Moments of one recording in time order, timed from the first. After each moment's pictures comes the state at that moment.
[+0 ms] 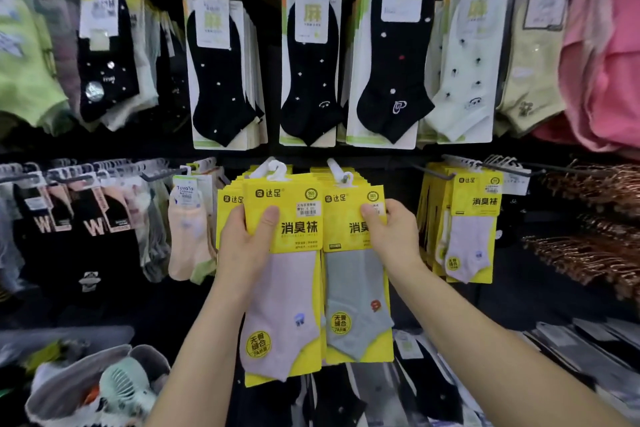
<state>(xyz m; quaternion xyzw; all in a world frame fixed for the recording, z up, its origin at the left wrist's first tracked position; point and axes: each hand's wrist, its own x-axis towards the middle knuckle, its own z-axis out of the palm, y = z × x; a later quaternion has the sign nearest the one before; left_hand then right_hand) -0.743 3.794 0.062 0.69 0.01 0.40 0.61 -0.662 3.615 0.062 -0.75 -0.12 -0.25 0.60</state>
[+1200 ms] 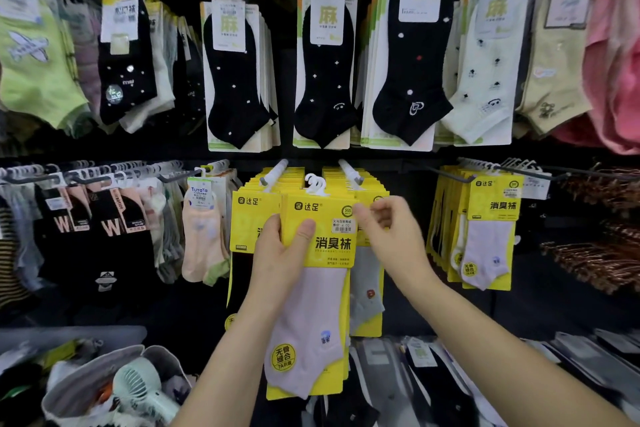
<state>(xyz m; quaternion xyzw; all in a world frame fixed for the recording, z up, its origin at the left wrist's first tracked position) -0.736 3.778 0.048 0.70 -0.03 0.37 0.61 -0.682 3.623 0.061 -0.74 -0.20 -0.24 0.60</state>
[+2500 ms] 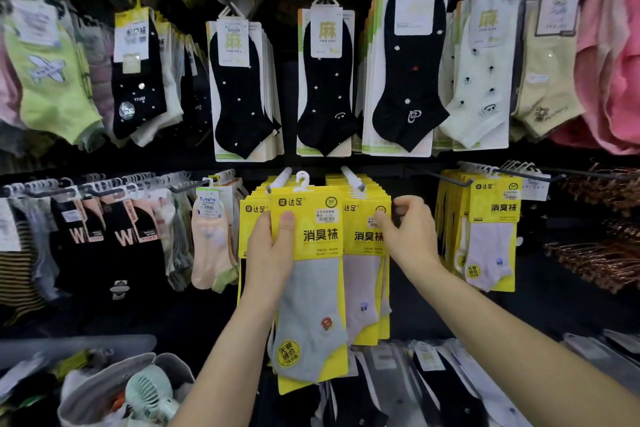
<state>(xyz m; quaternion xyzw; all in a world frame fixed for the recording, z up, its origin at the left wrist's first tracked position) -0.742 3.790 0.062 0.70 0.00 0.43 0.57 -0.659 3.615 0.068 -0.81 -0.10 -0.29 0.50</state>
